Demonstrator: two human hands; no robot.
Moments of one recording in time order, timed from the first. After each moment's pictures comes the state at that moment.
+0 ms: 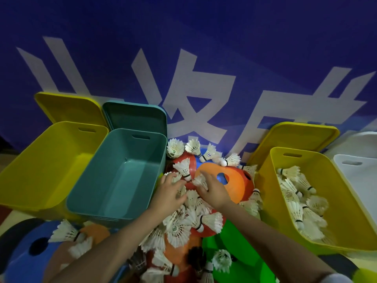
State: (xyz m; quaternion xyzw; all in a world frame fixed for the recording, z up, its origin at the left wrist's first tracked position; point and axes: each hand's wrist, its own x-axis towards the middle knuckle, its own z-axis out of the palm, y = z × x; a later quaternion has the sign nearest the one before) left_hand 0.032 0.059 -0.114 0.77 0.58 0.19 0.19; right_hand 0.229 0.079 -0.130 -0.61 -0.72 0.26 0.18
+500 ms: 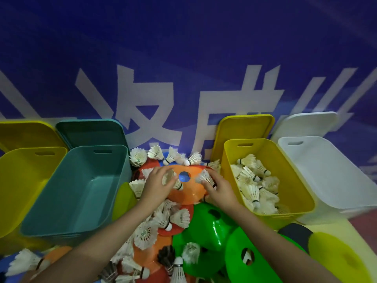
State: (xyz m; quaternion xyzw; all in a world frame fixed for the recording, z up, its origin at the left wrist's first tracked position) left_hand 0.120 0.052 -0.059 0.73 0.53 0.34 0.29; right_hand 0.340 0.005 -0.073 -0.63 -0.63 0.25 0.39
